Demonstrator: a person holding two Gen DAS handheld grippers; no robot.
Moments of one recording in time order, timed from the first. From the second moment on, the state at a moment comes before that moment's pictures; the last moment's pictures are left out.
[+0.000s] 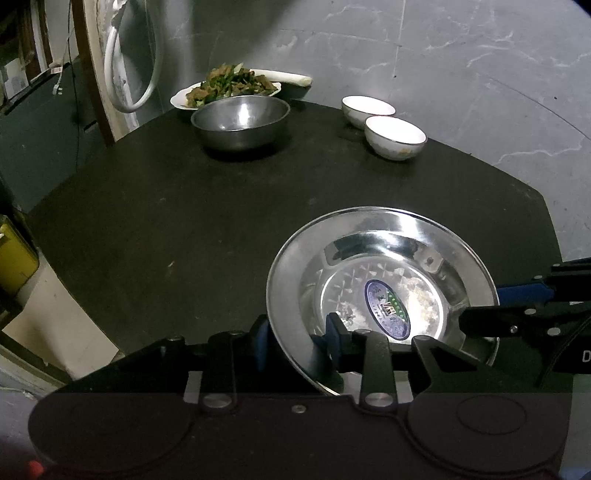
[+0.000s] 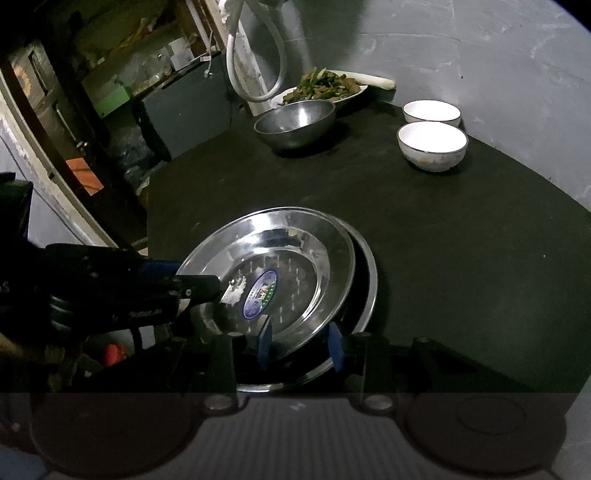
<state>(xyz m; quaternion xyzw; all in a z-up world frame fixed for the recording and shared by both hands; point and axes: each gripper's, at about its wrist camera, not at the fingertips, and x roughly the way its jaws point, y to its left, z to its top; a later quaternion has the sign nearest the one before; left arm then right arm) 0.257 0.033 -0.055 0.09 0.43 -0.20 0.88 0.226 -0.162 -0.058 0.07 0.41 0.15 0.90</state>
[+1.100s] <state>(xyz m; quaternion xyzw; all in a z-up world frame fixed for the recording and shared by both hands) 0.226 0.066 -0.022 0.00 0.39 -0.15 0.91 0.183 -0.162 -0.027 0.04 0.35 0.14 0.93</state>
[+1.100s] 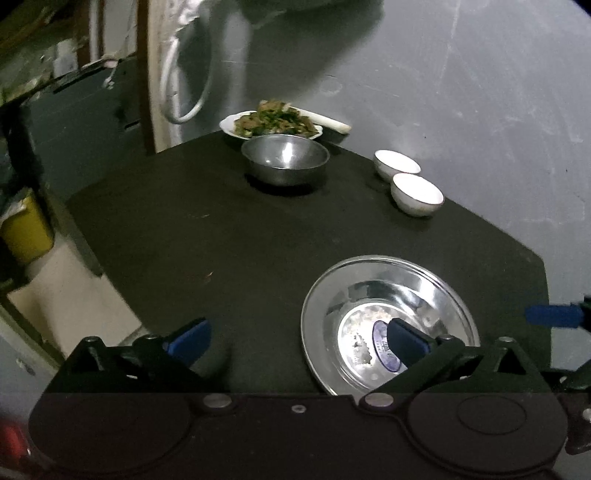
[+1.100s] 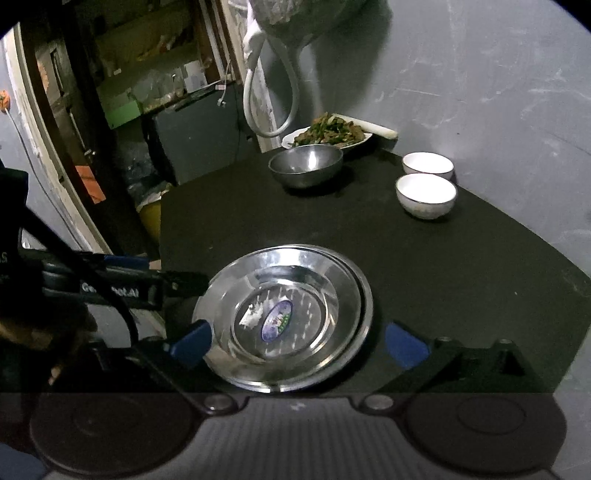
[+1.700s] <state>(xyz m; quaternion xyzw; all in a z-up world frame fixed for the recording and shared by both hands) 0.215 0.089 0.014 -0.05 0.44 -0.11 0.89 0.148 -0.208 -0.032 0.21 0.32 0.05 0.92</state>
